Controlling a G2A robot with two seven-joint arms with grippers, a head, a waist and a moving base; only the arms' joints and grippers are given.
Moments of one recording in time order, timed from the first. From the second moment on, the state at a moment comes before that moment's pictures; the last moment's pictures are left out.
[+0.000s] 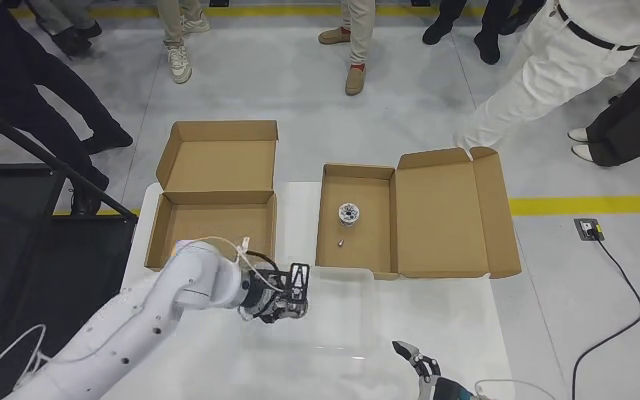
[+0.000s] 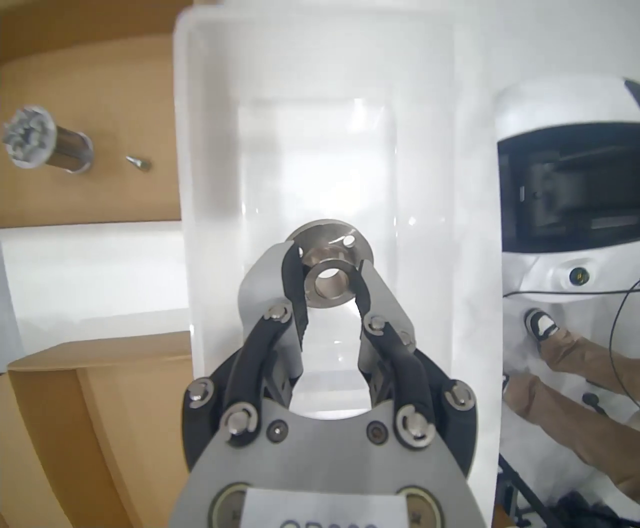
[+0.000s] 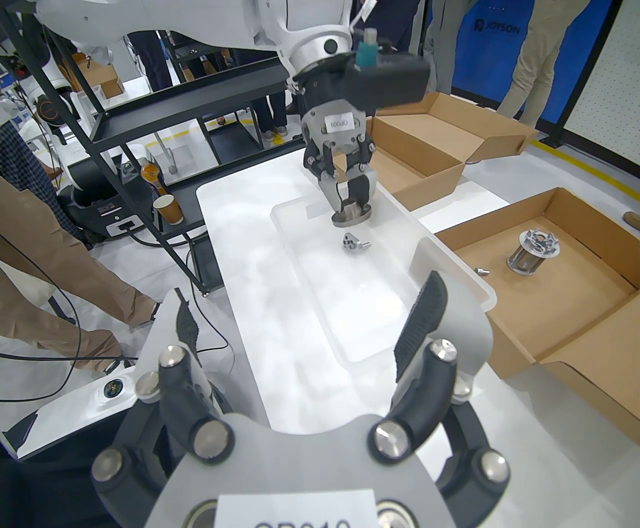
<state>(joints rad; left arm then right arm) 0.54 -0.83 -0.68 -1.58 0.90 -1.00 -0.60 -1.75 -1.28 1.58 -2.02 -1.59 -1.01 -0.20</state>
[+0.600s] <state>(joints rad) 0.84 -0.70 -1.01 -1.64 1.01 -1.01 -0.03 -1.75 -1.28 1.58 -2.02 -1.59 -1.01 -0.20</state>
